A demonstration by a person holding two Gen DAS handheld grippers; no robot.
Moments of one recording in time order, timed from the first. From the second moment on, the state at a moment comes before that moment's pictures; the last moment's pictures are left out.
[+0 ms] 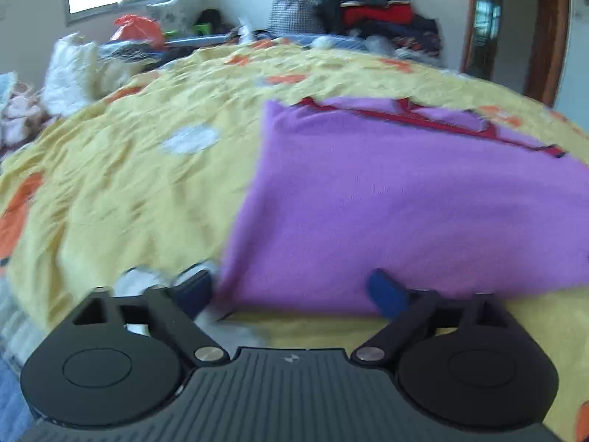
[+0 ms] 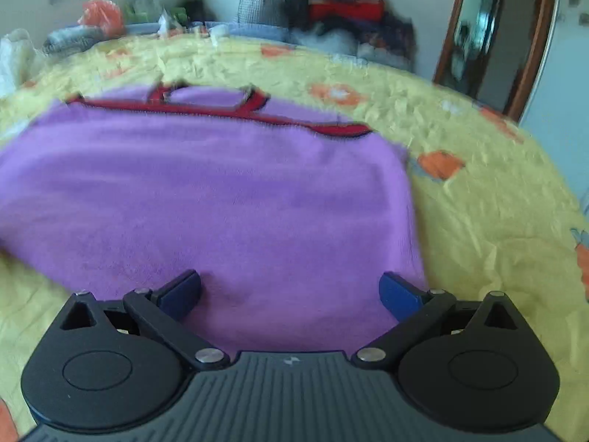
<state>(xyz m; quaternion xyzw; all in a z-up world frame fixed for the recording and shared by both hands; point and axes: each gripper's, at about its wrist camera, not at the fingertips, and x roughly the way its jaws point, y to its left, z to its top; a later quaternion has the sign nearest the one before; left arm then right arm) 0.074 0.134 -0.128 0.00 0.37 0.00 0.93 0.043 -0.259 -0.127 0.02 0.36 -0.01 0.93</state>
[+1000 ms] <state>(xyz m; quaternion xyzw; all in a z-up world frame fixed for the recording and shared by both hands) 0.231 0.126 -0.112 -0.01 0.36 0.01 0.93 0.179 -0.266 -0.101 -0.01 0.36 -0.03 0.93</state>
